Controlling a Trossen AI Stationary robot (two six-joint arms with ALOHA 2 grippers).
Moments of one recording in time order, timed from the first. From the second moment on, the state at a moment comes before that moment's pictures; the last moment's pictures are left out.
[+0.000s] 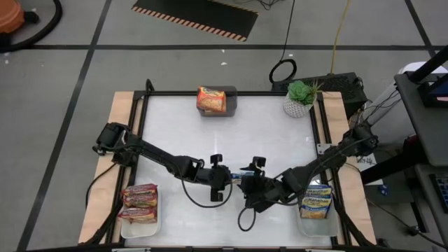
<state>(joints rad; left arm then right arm) -0.30 1.83 1.15 -0.14 -0.26 -0.16 0.51 1.66 1.29 -0.61 0.68 0.37</state>
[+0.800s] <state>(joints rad) -0.30 1.83 1.15 -0.12 -0.26 -0.16 0.36 1.68 1.08 -0.32 0.32 0.28</state>
